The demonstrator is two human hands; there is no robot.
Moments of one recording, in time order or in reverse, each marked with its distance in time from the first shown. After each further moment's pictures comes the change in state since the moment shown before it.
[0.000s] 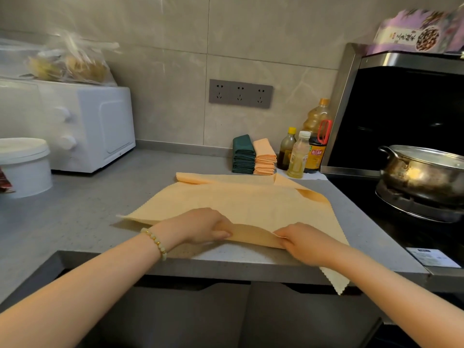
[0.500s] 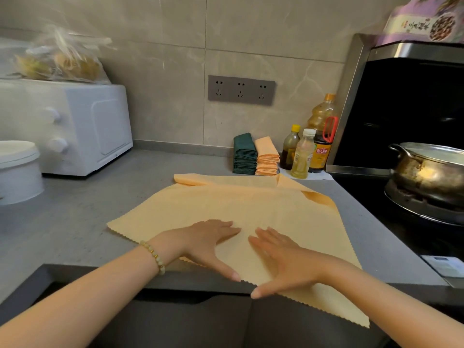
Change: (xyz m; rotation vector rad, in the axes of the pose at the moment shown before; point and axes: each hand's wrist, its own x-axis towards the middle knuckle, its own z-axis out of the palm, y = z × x) left_hand 0.019 -0.007 0.015 0.032 -0.188 -0.001; right_hand 0.017 -0.015 0.012 0.002 -0.291 -0.079
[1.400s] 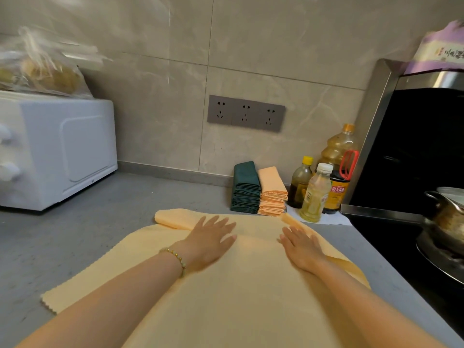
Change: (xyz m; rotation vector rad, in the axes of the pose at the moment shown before) left_hand 0.160 -0.073 -0.043 0.013 0.315 -0.164; right_hand 0.179 0.172 -0.048 0.141 0.317 0.445
